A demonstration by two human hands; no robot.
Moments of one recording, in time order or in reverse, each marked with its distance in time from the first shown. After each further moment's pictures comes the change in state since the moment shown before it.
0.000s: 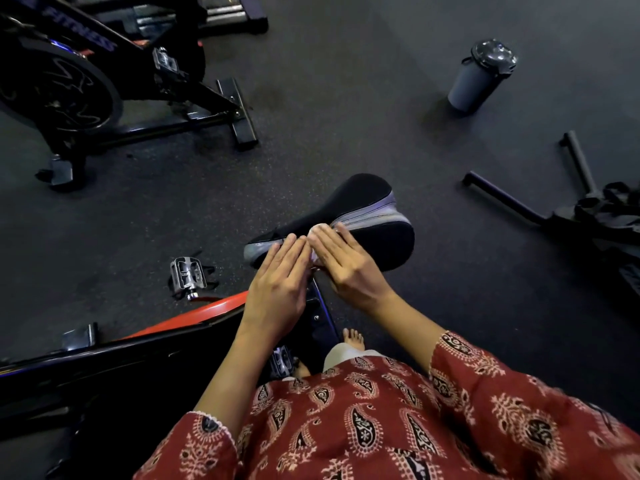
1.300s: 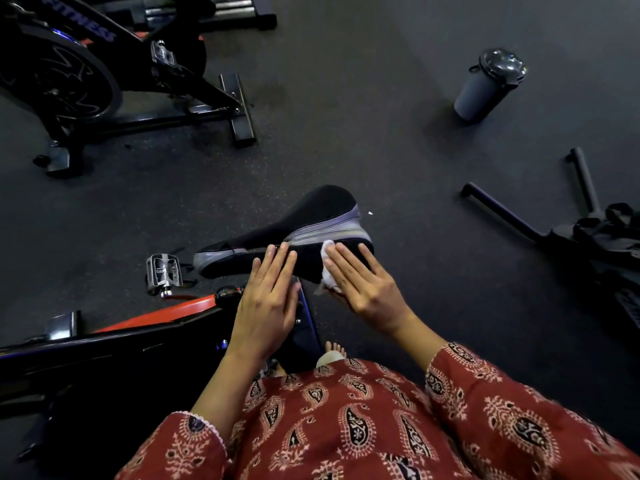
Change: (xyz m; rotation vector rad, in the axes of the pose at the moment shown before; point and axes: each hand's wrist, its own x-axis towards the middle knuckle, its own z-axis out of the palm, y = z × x) left_hand 0.015 0.059 0.023 -0.102 -0.017 -0.201; right_hand -0.069 0.073 -0.027 -0.032 0.030 -0.084
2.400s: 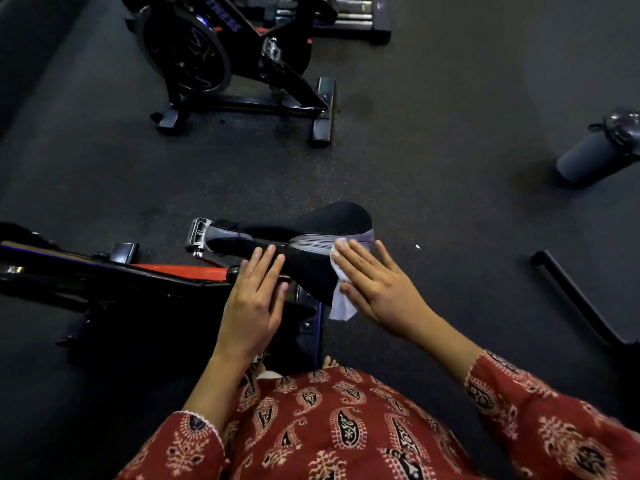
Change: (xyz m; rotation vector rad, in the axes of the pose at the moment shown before) left_hand -0.007 0.039 0.010 0.133 0.131 -0.358; right_hand 0.024 0.076 -0.001 0.343 -0.217 -0.132
